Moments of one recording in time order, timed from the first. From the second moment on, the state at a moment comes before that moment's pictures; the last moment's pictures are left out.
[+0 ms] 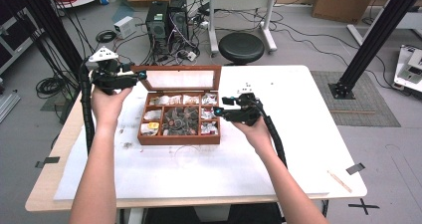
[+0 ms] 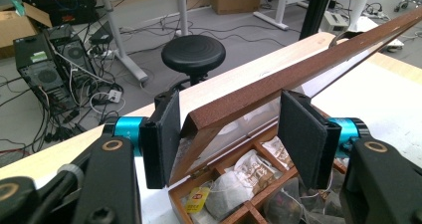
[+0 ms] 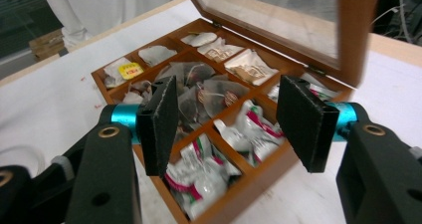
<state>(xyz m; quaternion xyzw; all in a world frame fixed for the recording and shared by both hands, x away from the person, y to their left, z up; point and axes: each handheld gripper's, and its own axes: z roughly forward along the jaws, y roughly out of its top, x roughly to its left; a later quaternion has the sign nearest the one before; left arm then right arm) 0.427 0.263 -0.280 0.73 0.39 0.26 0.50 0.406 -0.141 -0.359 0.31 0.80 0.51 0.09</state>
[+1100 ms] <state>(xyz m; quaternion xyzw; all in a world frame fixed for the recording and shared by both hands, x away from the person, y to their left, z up) 0.427 0.263 -0.279 0.74 0.39 0.26 0.49 0.414 -0.045 -0.398 0.30 0.85 0.43 0.03</state>
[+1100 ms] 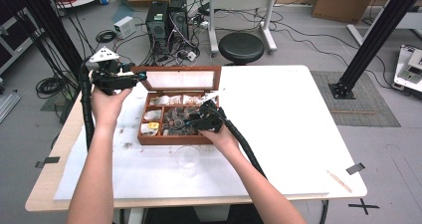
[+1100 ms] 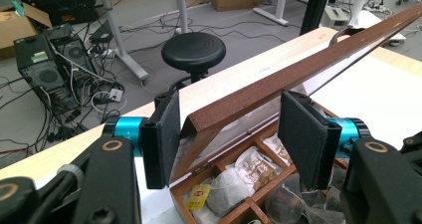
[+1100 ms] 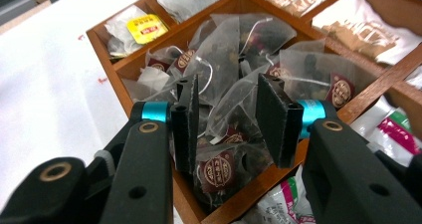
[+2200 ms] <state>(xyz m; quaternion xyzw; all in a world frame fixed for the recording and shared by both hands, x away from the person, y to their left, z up) 0.426 0.262 -0.279 0.74 0.39 0.27 0.48 0.412 -0.040 -0.393 0.29 0.86 0.41 0.04</state>
